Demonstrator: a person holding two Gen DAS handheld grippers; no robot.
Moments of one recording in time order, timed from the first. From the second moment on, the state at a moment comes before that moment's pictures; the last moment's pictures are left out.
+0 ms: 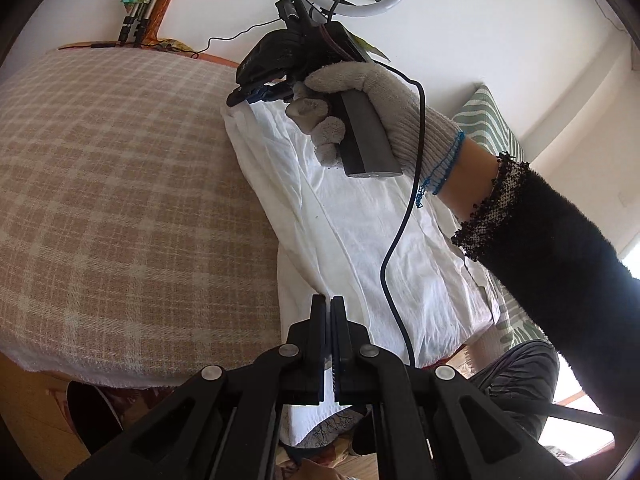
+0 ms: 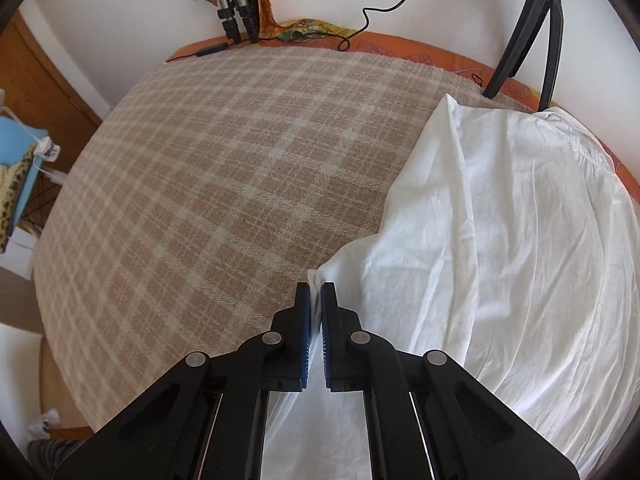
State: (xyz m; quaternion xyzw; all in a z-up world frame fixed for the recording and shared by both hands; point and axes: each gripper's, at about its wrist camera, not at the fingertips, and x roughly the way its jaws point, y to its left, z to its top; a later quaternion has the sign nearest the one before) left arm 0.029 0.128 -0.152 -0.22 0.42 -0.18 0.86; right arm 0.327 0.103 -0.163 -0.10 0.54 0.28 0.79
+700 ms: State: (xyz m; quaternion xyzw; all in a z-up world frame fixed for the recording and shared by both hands) left arm 0.060 0.017 -0.157 -0.12 0.47 -0.26 0.84; right arm 0.346 -0.097 -0.148 0.08 0.51 0.24 0.82
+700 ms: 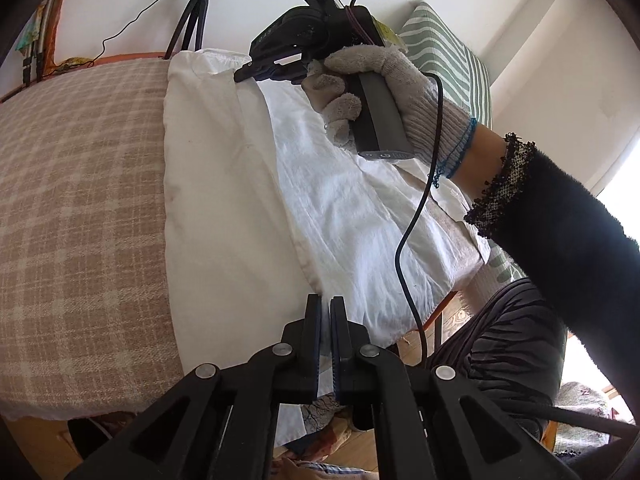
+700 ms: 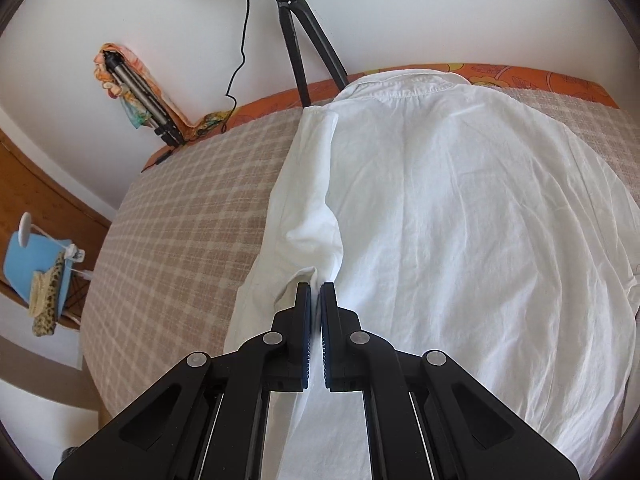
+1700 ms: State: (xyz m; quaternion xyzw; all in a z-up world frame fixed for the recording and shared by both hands) left arm 0.051 0.040 -0.187 -0.01 0.49 -0.20 0.85; right arm 0.250 -0.110 -0.133 0.00 0.47 0.30 0.83
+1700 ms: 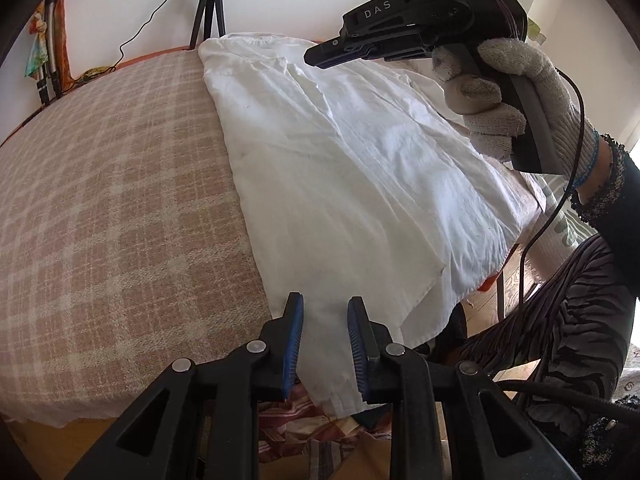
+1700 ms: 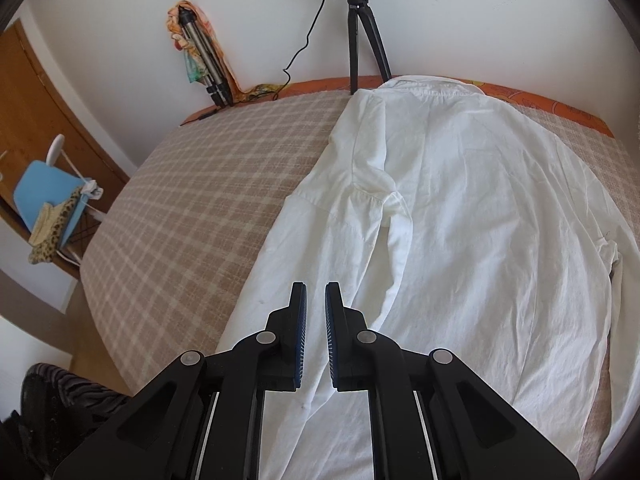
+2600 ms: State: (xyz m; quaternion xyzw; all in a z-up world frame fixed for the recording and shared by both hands) left arm 0.119 -0.054 -0.121 0.03 0.40 -0.28 0.87; right arm 0.213 -0.349 -0.103 0.06 0.41 0.15 0.90
